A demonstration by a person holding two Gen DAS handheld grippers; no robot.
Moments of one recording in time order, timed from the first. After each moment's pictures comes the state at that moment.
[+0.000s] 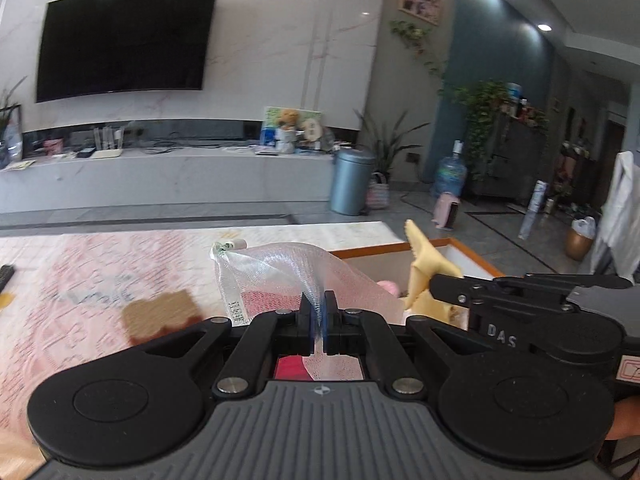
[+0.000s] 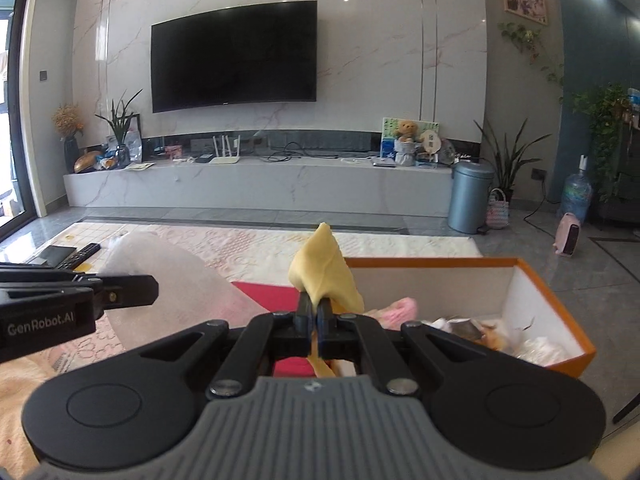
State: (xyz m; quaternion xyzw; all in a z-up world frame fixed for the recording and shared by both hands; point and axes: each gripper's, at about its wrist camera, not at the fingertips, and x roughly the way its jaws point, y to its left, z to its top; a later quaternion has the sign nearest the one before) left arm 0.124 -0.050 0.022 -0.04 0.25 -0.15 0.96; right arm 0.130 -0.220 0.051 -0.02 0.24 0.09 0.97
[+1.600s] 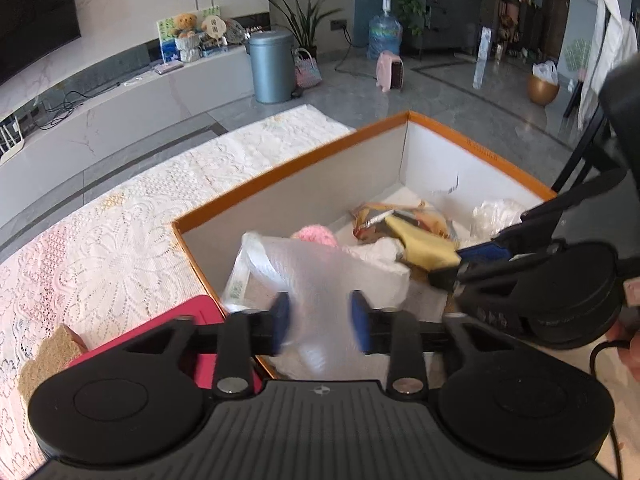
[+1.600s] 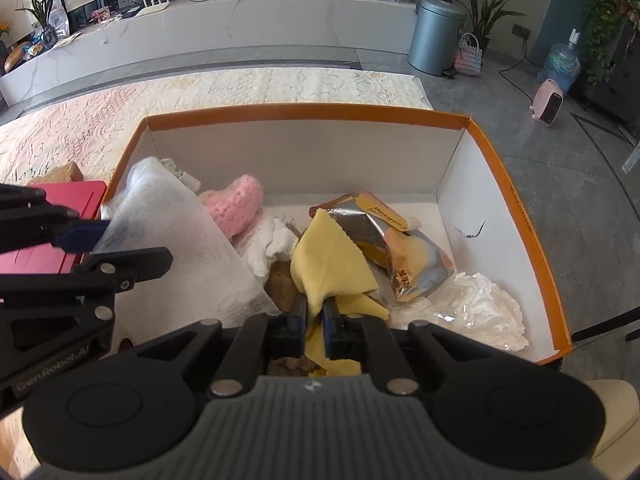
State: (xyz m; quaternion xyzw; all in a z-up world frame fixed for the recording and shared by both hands) left arm 0.246 -0.165 -0.044 0.12 0.39 -0.24 0.88; right arm 0.282 -0.325 -0.030 -0.05 0.49 0.04 0.87
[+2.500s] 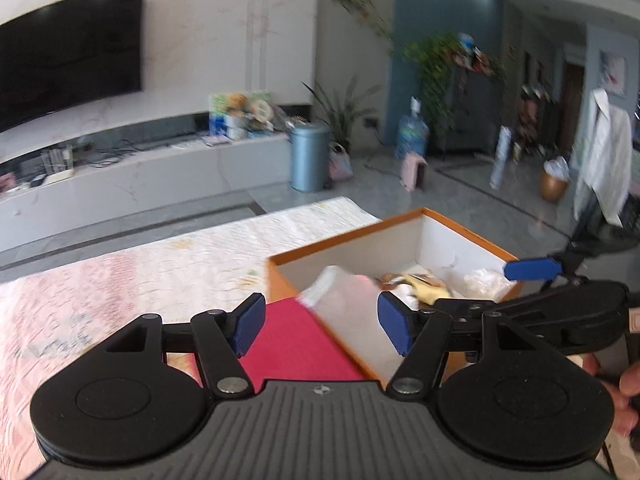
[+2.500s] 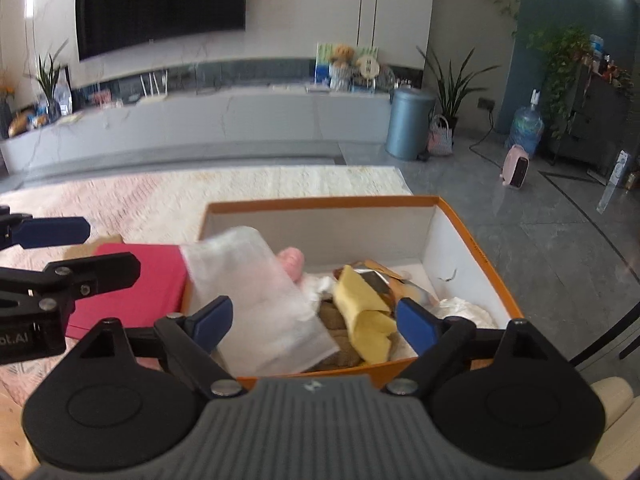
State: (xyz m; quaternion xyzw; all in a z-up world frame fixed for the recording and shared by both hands) left arm 0.168 -0.082 0.002 0.04 0.26 -0.20 0.94; right arm 0.176 -0.276 0.031 -0.02 0.33 0.00 0.94
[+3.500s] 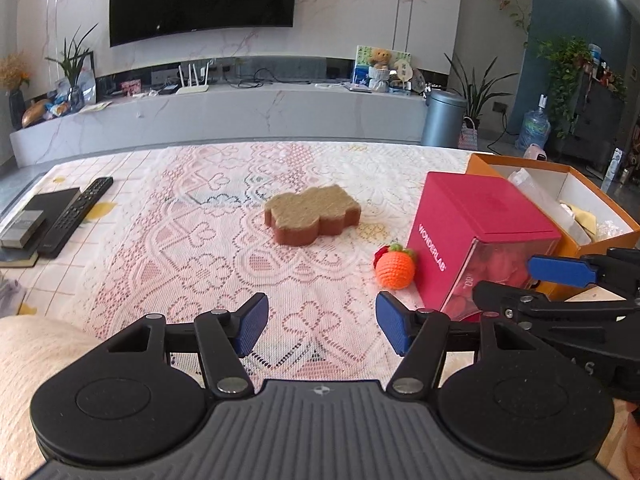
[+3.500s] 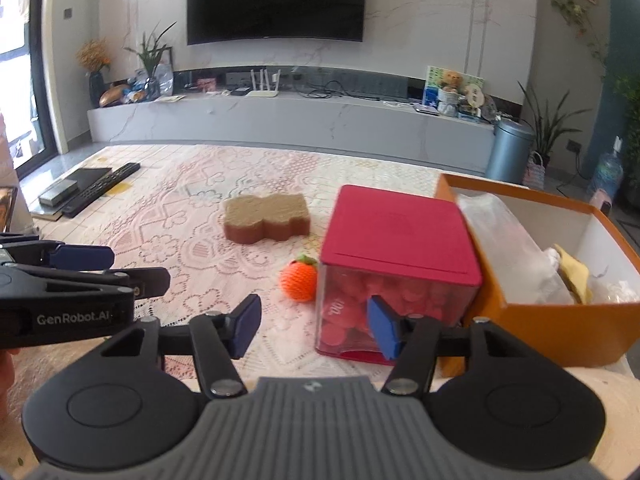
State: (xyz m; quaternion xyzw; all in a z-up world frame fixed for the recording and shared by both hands) left arm 0.100 0.075 -0.058 -0.02 0.33 -0.03 0.94; right arm 0.114 -0.090 -0.025 -0.07 0.32 0.14 0.94
